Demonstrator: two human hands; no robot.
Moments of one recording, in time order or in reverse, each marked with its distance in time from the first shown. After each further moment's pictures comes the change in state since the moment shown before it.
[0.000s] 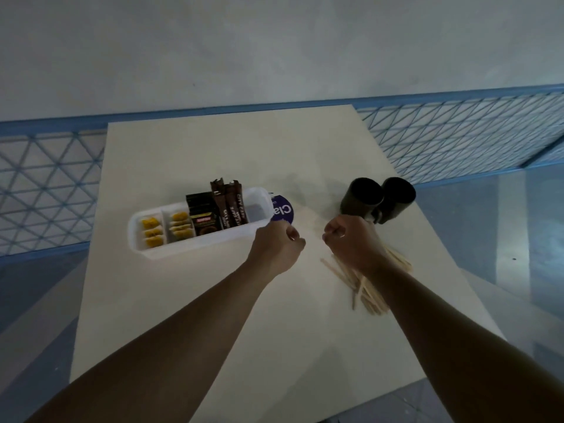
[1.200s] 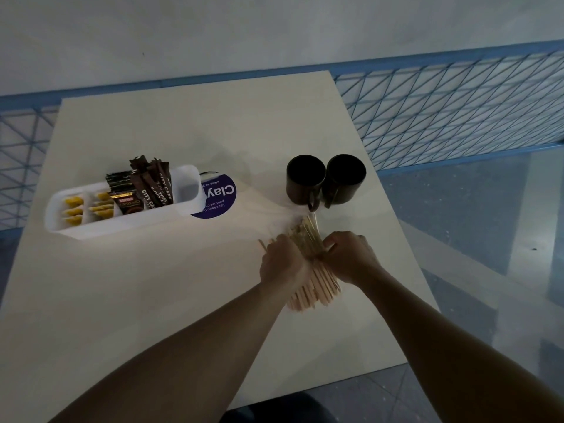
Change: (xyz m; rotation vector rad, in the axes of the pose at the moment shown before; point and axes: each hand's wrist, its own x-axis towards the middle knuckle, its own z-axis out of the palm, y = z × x) left_hand 0.006 0.067 0.183 0.236 0.056 -0.328; right_hand 0.023 0.160 -0.032 -0.037 -0.328 0.092
